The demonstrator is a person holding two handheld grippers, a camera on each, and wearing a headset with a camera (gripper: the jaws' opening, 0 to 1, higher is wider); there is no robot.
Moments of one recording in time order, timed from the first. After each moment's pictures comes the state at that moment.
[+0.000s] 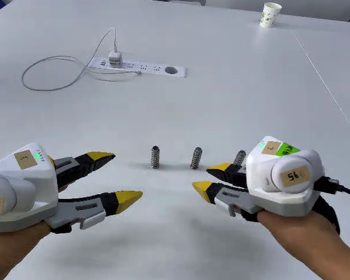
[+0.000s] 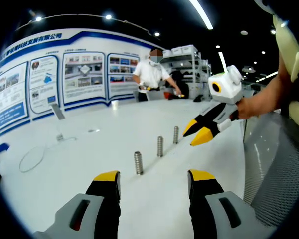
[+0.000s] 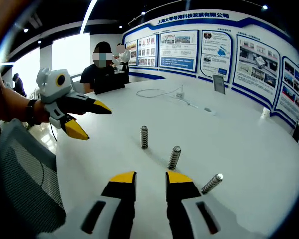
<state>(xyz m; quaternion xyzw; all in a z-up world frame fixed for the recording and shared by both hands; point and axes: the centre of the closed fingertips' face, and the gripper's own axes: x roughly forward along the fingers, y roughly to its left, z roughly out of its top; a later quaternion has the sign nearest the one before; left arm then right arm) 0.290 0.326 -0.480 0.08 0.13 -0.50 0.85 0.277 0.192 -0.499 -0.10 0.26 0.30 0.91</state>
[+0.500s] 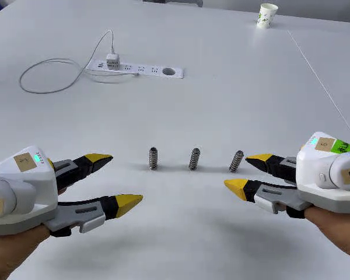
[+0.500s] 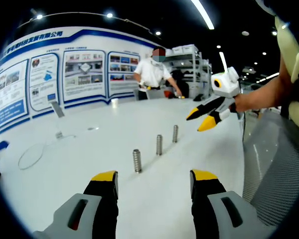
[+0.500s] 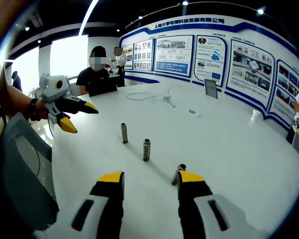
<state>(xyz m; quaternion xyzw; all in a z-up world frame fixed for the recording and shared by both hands) 0.288 0.327 -0.484 0.08 0.14 -0.50 0.85 0.275 0.135 -0.484 -0.11 0.24 0.29 0.92</state>
